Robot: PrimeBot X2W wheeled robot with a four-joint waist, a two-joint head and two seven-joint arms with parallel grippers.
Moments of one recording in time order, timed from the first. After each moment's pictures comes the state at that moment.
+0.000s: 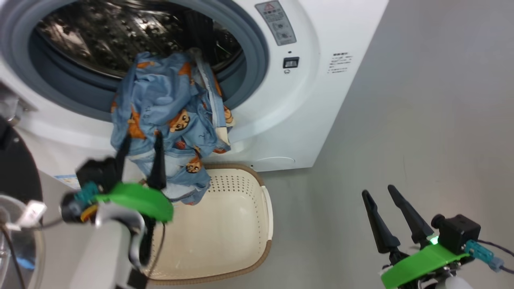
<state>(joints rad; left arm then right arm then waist) -0.51 0.02 -0.12 0.55 -0.28 -0.11 -0.26 -0.11 -0.18 0.17 0.19 0.45 0.13 -0.25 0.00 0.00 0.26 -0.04</state>
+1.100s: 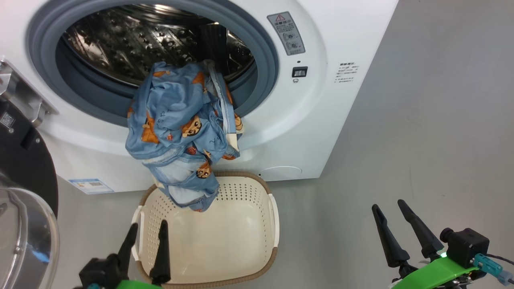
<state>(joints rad) -0.03 0.04 -0.14 0.21 -0.33 -0.03 -0.26 -0.04 -0.20 0.15 0.17 0.45 0.13 -0.25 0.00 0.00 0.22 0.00</state>
